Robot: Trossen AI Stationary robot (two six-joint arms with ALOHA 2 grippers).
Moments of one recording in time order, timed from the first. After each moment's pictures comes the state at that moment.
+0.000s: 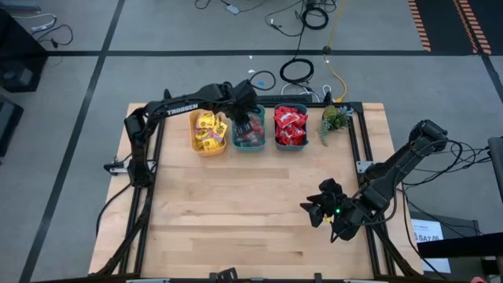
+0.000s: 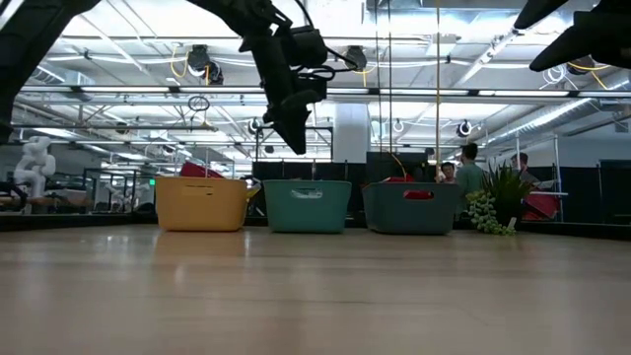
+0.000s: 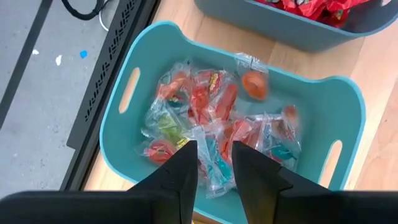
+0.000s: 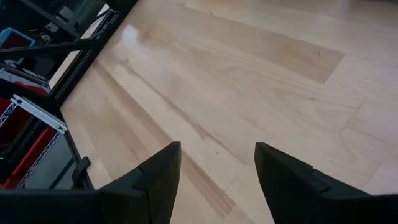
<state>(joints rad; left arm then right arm) 0.47 1.93 1.72 -0.92 -0.06 0.14 0.76 1.28 0.93 -0.68 0.73 1.61</state>
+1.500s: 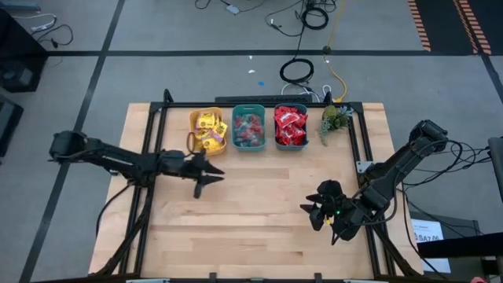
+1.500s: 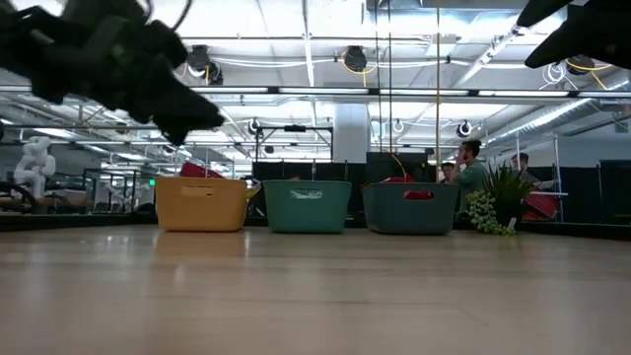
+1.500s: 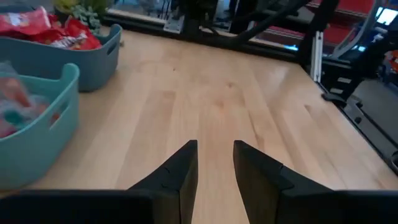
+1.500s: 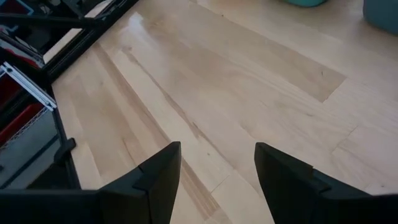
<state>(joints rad) -0.03 1.08 0.26 0.54 0.07 -0.18 0.76 1.28 0.93 -0.67 0.73 1.44</state>
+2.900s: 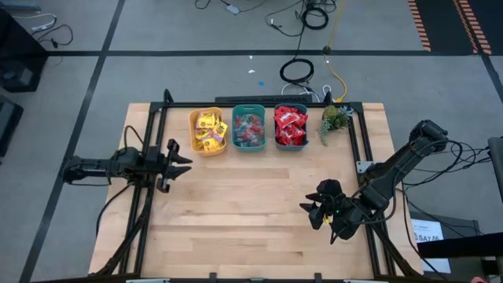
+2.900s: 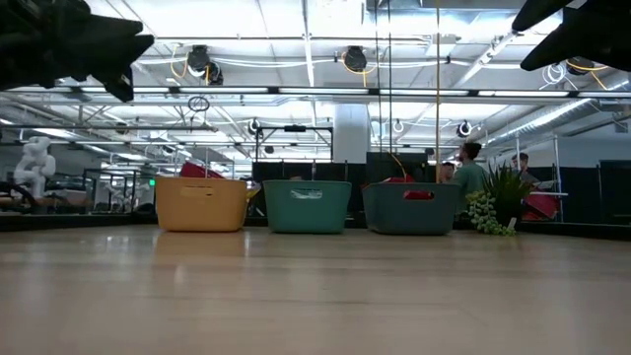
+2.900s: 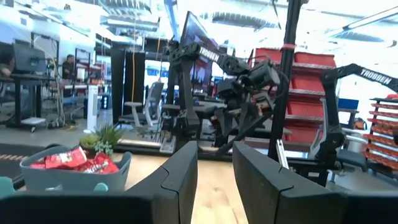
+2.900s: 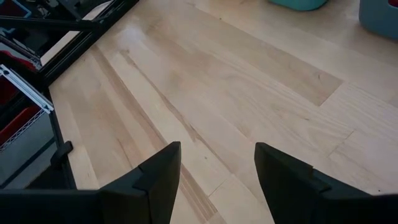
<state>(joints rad) -0.03 0.01 0.01 0.23 0.05 -0.10 0.75 1.28 0.93 -0.67 0.73 1.43</state>
